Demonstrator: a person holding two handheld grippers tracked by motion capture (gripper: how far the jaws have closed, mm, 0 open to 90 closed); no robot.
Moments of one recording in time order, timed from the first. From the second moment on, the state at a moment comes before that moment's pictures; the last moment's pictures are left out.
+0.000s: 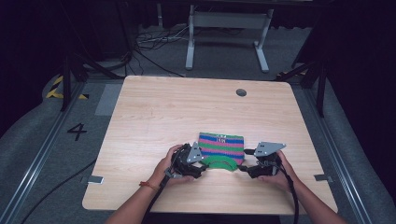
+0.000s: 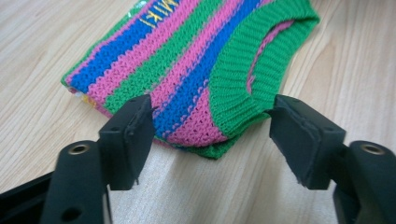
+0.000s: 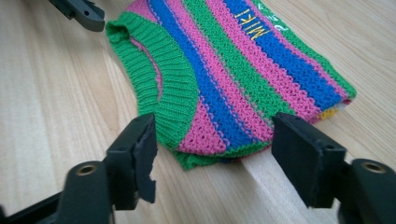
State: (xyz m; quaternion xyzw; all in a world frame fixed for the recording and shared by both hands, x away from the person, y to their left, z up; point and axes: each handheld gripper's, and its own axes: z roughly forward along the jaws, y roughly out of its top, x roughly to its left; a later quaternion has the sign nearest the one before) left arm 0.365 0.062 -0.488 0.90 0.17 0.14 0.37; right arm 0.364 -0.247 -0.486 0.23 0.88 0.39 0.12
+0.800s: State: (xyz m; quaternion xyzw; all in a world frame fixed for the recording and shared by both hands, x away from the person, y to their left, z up) left arm 0.365 0.079 -0.468 0.91 0.18 0.19 0.31; right arm 0.361 -0.259 -0.465 0.24 0.90 0.34 0.15
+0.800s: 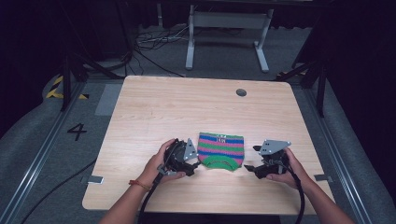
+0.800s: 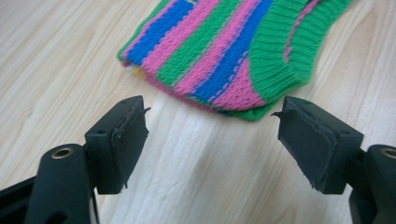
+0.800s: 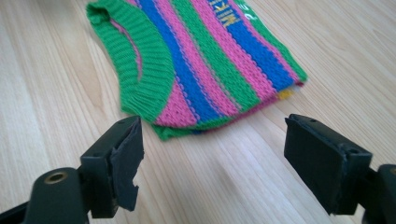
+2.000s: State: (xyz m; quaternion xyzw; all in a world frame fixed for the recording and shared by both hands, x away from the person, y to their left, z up) left arm 0.321 0.203 -0.475 0.90 0.28 0.19 0.29; right arm 0.327 -0.365 -0.476 0.33 0.87 0.32 0.19
